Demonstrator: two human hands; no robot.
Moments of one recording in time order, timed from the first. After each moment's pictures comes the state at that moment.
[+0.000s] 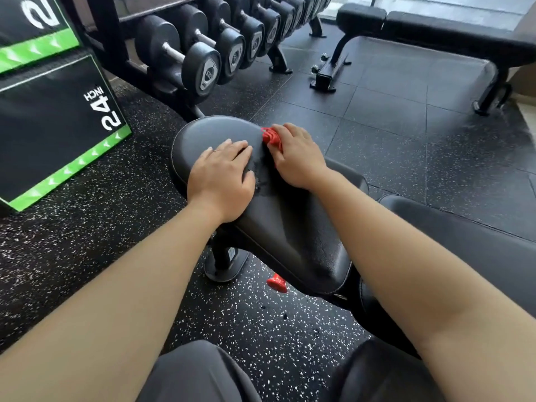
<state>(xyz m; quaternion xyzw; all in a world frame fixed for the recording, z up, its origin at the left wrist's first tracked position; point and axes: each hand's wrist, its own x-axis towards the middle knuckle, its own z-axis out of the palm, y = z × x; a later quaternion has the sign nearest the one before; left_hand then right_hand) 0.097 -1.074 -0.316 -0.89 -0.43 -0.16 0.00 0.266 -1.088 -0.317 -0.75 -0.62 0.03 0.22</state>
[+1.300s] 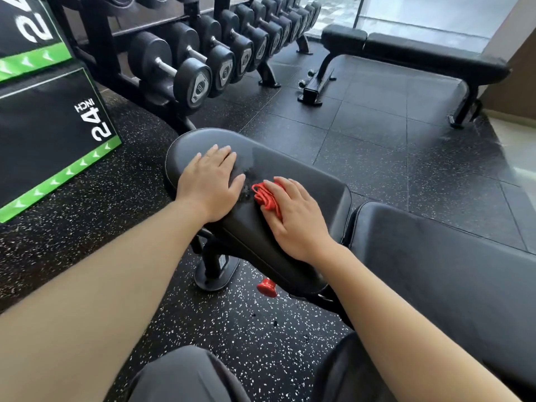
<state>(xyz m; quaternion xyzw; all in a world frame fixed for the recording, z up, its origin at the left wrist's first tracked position) 0.091 -1.067 -0.305 -0.90 -0.43 -0.11 -0.02 0.230 -1.189 -0.336 -0.73 -0.64 0.01 0.24</state>
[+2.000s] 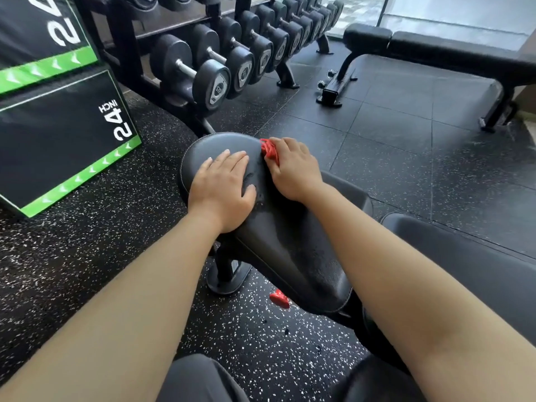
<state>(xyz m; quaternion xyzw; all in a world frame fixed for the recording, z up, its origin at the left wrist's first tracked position) 0.091 -1.065 -0.310 -0.88 -0.45 -0.13 0.01 0.253 -1.079 -0.313 -0.76 -0.61 0.02 0.23</state>
